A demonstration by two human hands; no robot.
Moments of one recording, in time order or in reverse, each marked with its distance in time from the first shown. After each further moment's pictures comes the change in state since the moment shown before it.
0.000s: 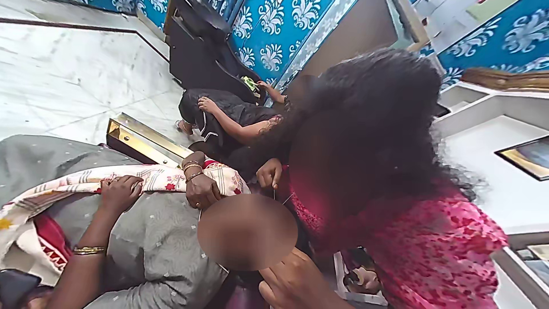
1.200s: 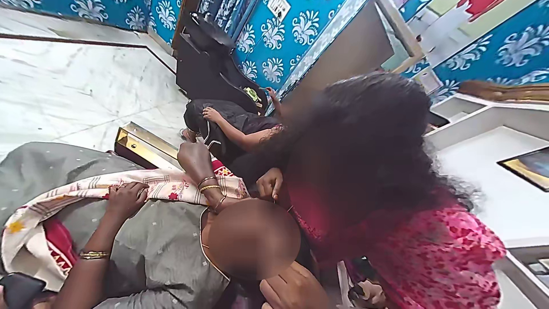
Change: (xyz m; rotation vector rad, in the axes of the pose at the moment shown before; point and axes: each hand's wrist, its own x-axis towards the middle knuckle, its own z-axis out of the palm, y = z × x) left_hand 0.000 -0.001 0.003 -0.002 0.036 0.021; right_hand -0.005 -0.006 -0.009 0.023 -0.009 -0.039
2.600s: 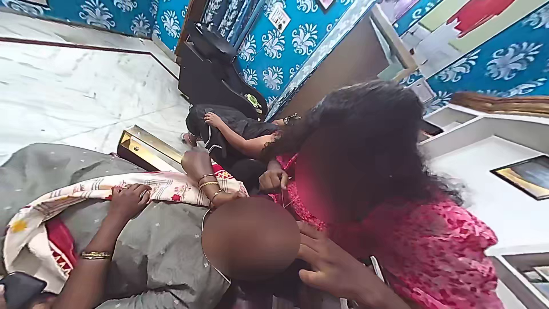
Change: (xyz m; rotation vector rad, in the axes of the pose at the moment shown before) left_hand -0.007 0.006 0.001 0.095 0.215 0.114; right_hand -0.014 0.076 0.001 0.780 0.157 0.023
